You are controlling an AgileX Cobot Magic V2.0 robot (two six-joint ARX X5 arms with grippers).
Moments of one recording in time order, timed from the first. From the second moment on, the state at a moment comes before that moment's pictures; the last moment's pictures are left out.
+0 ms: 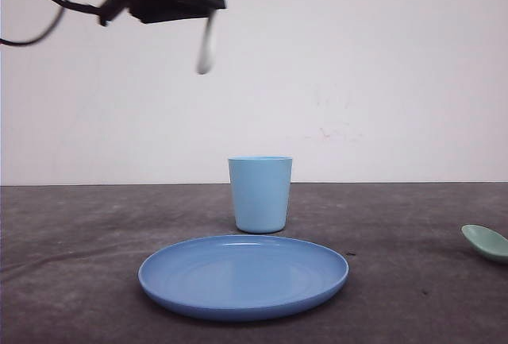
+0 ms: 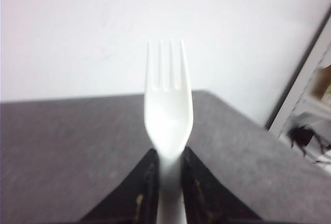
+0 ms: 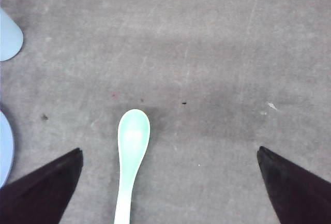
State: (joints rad) left arm -0.59 1.37 0.82 0.57 0.08 -0.25; right arm 0.09 0.91 0.88 -0.85 -0.10 0.08
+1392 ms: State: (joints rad) left arm -0.61 1.89 0.87 0.90 0.11 -0.05; right arm 0.09 0.91 0.88 -0.85 -0.10 0.09
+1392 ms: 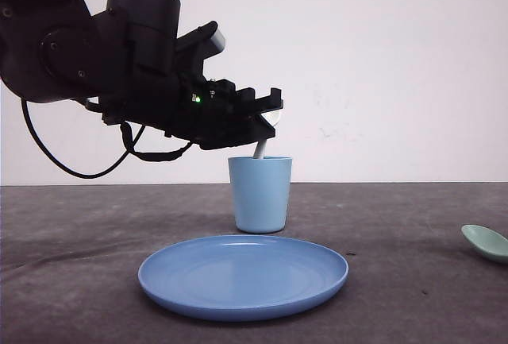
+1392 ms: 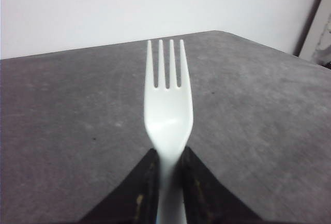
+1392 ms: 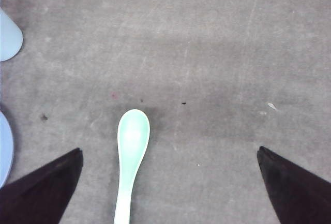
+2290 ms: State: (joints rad) left arm -0.62 1.89 0.87 0.85 0.11 -0.03; right arm 0.09 0.91 0.88 -0.85 -0.10 0.08
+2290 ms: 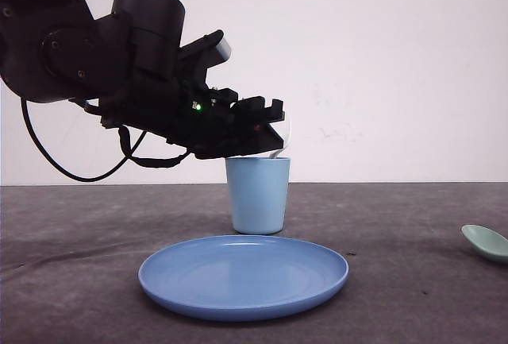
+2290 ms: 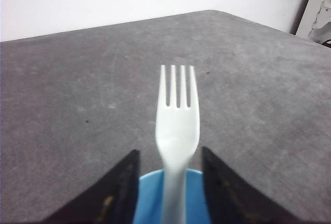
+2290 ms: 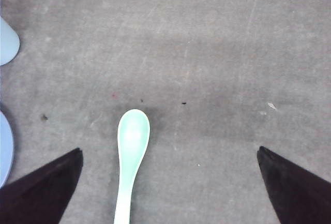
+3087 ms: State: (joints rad) left arm -0.36 1.00 0.88 -0.09 0.11 -0.07; right arm 0.17 1.10 0.83 -0.83 -0.16 0.10
